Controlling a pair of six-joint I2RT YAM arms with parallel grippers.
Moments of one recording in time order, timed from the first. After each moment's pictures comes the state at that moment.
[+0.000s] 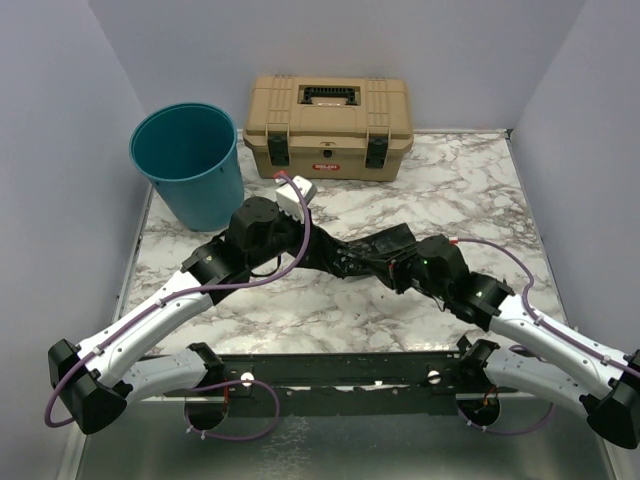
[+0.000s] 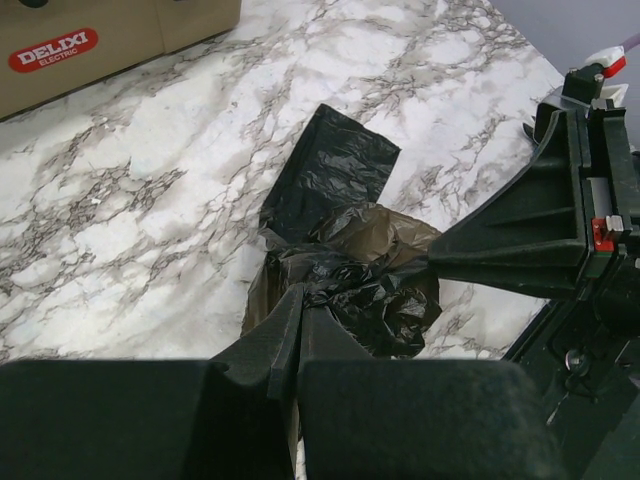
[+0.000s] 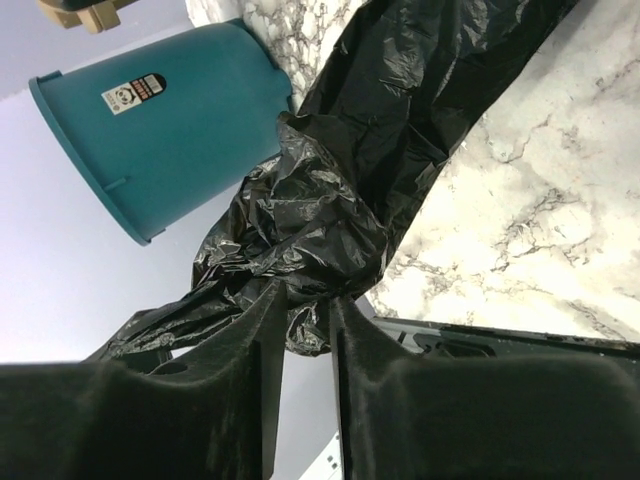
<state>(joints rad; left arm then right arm) -0.79 1.04 0.99 -0.28 0.04 -0.22 0.78 0.87 0.63 -0.32 0.11 1.79</state>
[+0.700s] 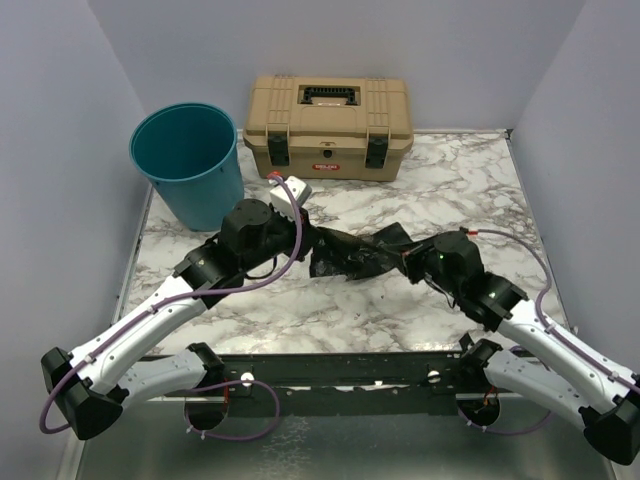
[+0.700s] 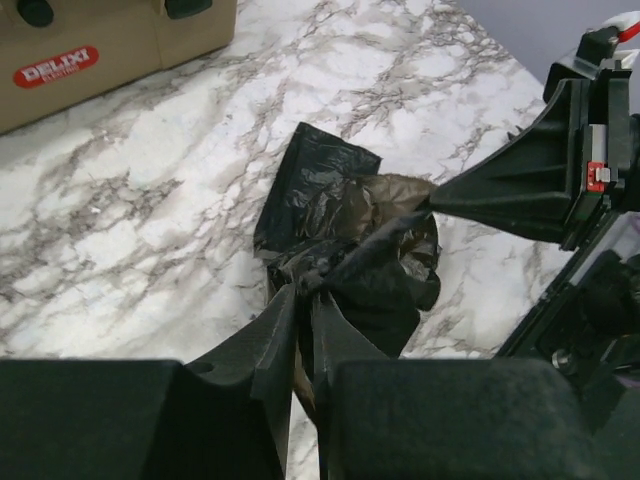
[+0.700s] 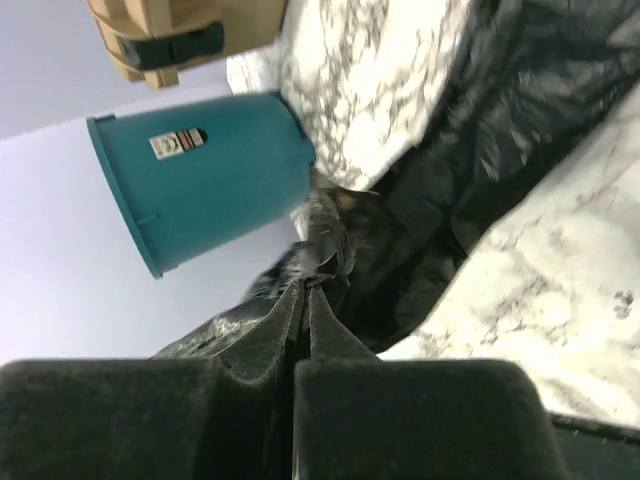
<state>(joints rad) -0.79 1.00 0.99 -0.29 0.05 -0.23 0.70 0.82 0.62 -0.28 0.15 1.66</state>
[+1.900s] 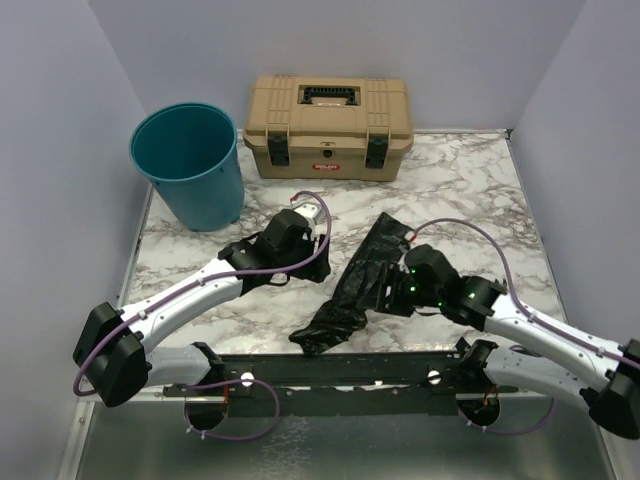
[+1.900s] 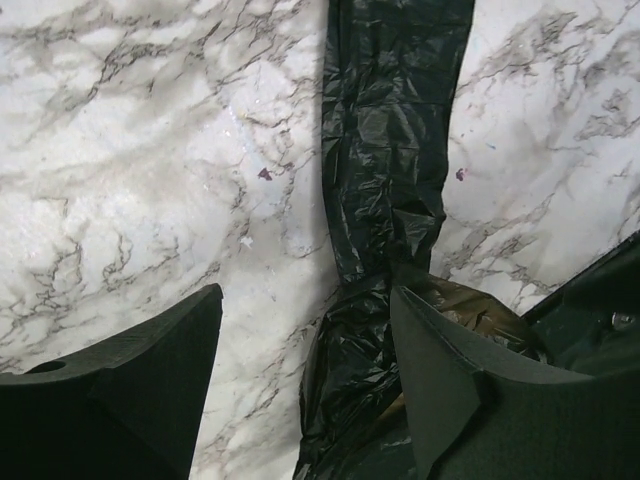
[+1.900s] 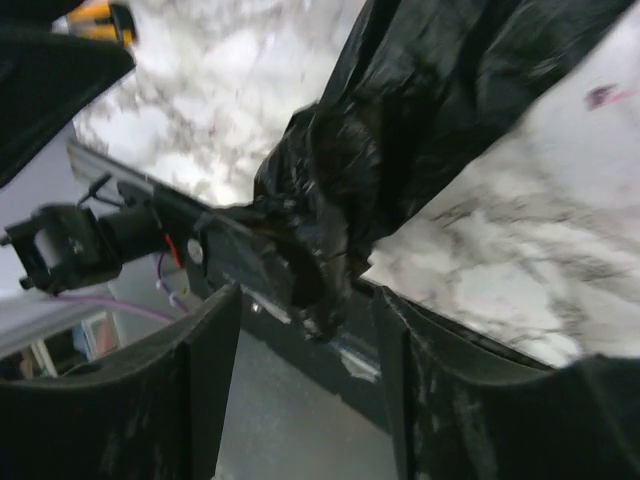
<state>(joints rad) -0.79 1.22 0.90 -0.41 0.03 -0.42 0.79 0.86 0.61 -0.47 -0.14 0.98</state>
